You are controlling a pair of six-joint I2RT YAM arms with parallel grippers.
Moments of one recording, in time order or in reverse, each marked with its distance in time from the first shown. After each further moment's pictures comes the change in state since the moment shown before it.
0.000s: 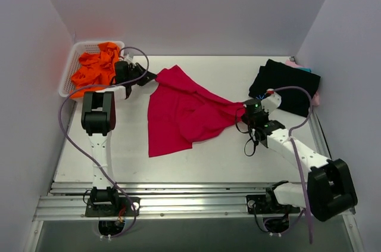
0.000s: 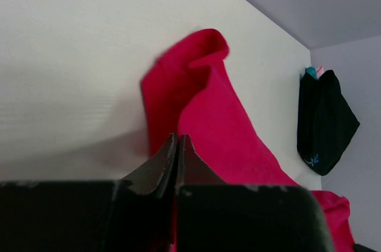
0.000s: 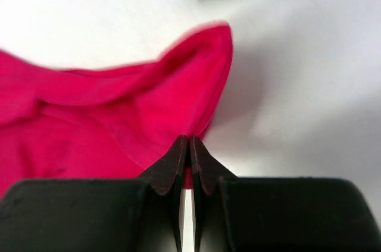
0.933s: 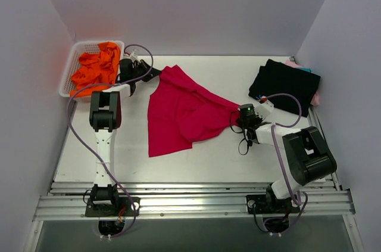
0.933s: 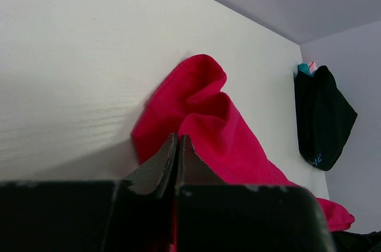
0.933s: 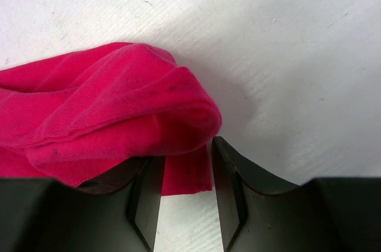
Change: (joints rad) left arm -0.013 0.164 0.217 0.021 0.061 0.000; right arm -0.042 0.288 -0.058 0.266 -0.012 0.040
